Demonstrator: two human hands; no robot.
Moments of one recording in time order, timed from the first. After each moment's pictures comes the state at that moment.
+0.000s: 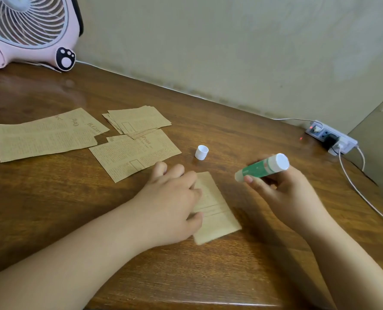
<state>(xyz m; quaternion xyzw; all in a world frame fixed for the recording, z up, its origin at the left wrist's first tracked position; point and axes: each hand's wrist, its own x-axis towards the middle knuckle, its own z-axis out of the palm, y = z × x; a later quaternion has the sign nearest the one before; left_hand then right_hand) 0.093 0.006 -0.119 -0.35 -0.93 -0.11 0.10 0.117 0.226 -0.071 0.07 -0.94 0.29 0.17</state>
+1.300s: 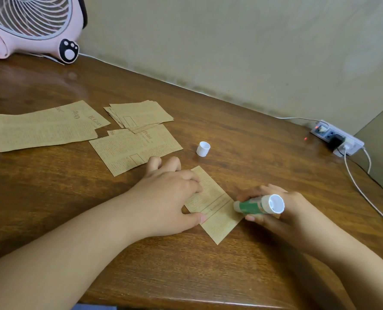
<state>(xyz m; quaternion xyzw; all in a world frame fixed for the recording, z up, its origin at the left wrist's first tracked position) 0.090 0.004 -0.115 -0.32 -0.94 -0.13 0.03 0.129 0.252 -0.079 0.28 -0.94 0.17 0.02</state>
